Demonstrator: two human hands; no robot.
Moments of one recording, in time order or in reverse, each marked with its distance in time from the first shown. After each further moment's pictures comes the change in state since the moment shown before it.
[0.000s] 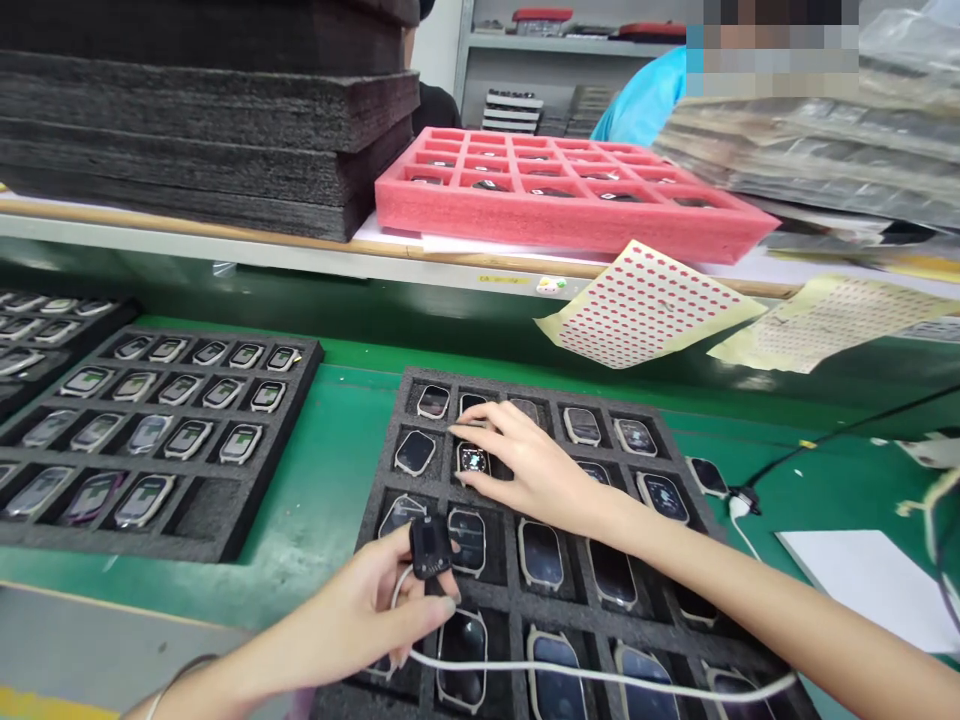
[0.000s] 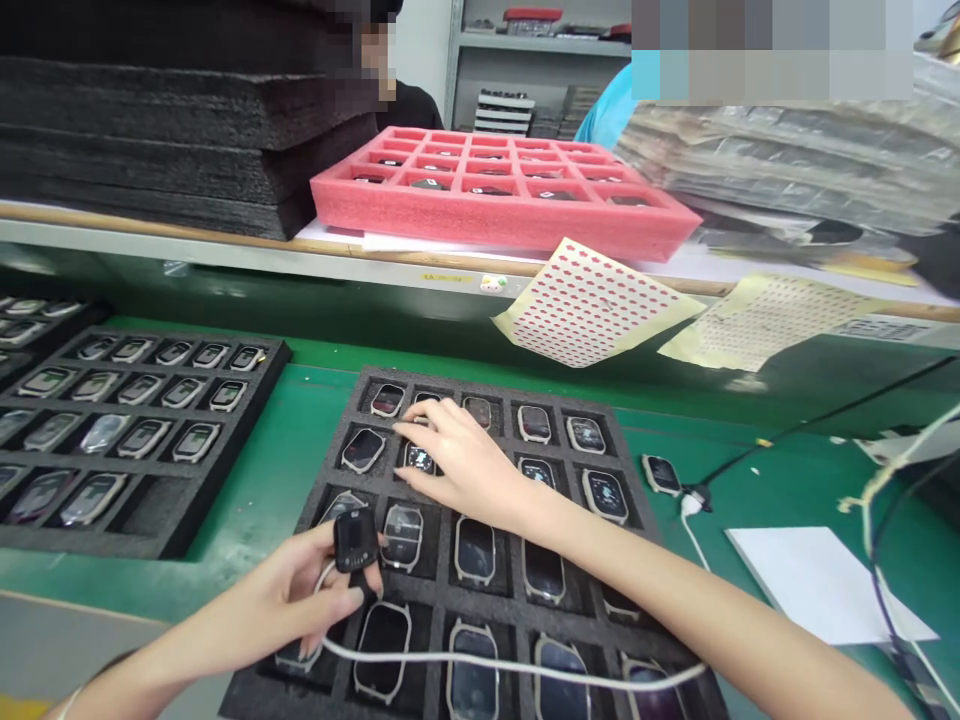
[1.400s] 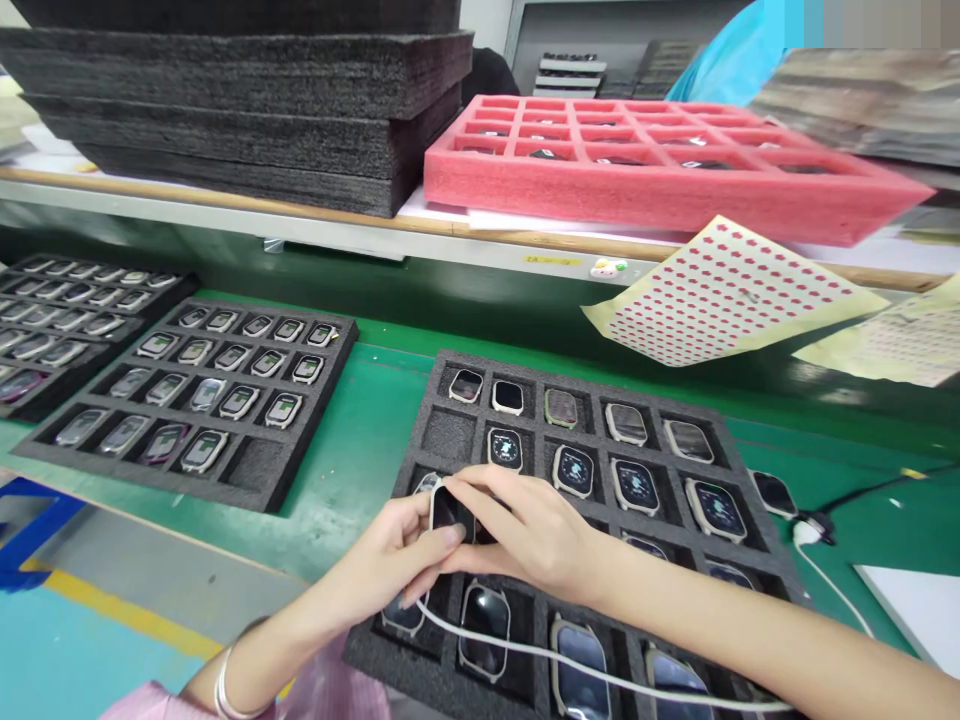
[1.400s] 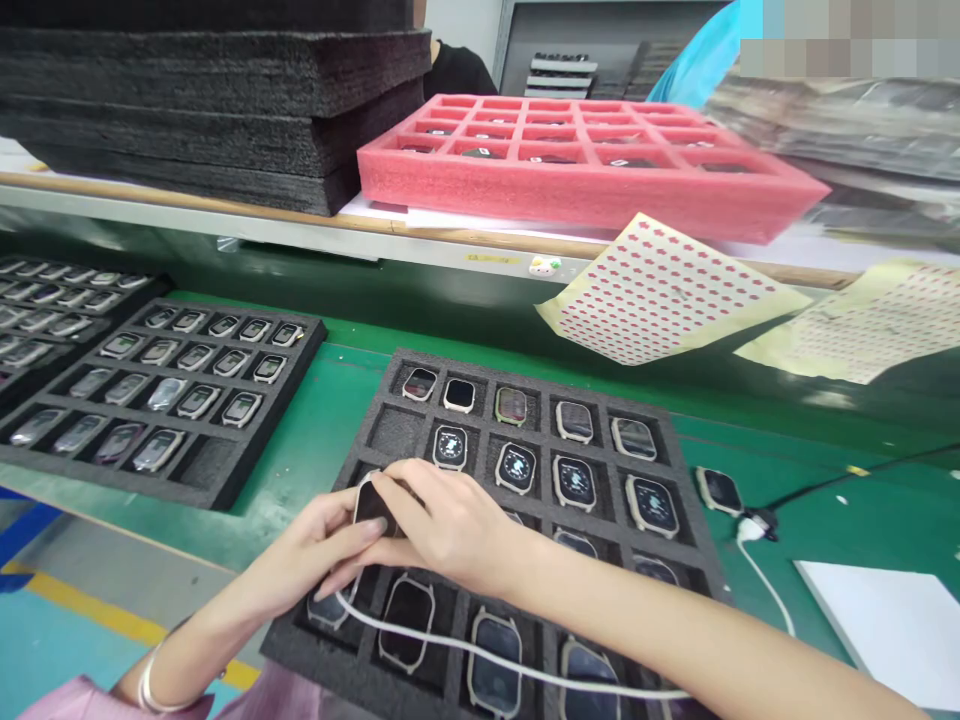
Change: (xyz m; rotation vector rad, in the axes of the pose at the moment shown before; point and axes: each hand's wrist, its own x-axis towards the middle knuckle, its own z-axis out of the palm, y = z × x) left_hand 0.002 -0.005 -0.002 -0.028 0.207 0.088; right_hand -0.010 -0.046 0.036 -0.032 0.252 -0.356
